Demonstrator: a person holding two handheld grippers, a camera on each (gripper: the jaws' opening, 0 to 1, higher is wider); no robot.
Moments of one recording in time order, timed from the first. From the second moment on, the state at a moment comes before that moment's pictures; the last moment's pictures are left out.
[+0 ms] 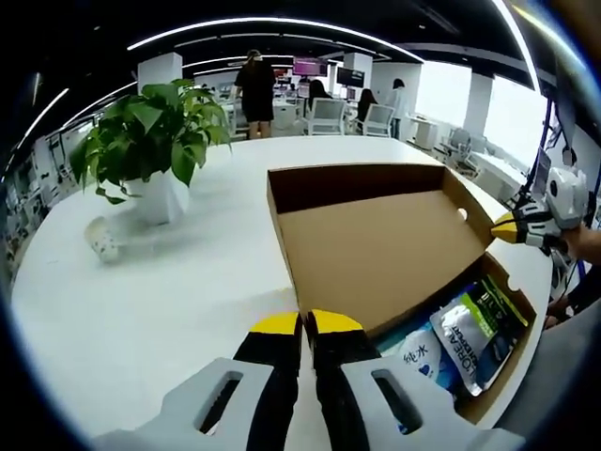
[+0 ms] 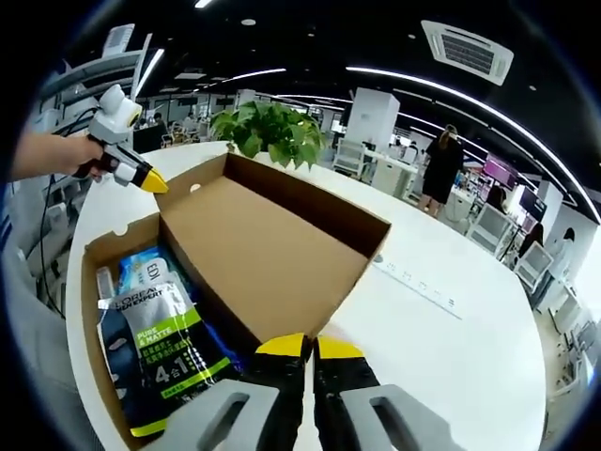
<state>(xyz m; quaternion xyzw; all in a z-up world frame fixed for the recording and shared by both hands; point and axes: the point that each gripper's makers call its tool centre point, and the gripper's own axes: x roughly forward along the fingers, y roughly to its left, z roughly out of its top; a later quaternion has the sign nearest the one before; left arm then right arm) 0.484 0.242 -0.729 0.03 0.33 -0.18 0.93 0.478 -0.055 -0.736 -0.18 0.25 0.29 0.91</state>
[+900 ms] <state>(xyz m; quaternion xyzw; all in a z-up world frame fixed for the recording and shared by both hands) 0.491 0.241 -0.736 0.02 0.34 -0.17 0.93 0.493 -0.055 -0.744 -0.17 0.28 0.28 0.90</state>
